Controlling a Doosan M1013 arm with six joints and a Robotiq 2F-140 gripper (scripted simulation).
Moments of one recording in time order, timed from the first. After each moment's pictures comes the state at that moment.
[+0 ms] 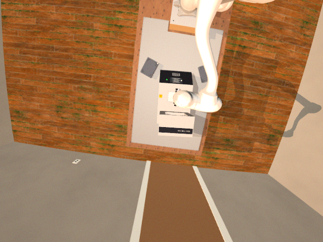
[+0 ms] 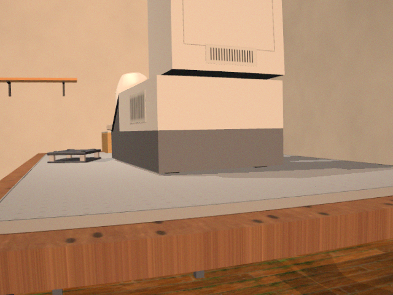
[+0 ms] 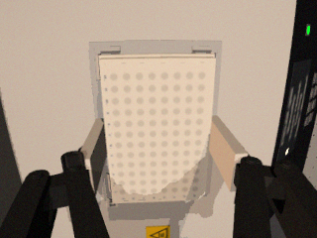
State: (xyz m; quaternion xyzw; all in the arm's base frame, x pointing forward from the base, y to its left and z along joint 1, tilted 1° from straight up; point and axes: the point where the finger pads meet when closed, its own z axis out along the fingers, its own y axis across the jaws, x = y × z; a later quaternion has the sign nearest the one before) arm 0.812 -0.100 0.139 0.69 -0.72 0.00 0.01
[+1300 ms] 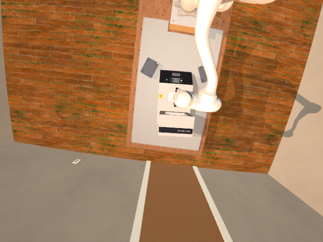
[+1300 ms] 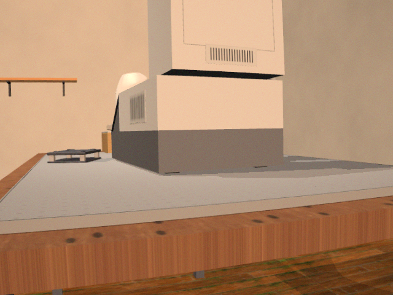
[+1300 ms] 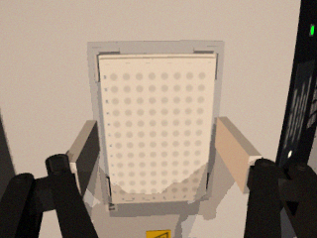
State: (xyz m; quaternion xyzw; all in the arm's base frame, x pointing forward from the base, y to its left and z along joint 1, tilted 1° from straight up) arm 0.812 -0.100 0.133 0.69 -0.72 0.00 0.01
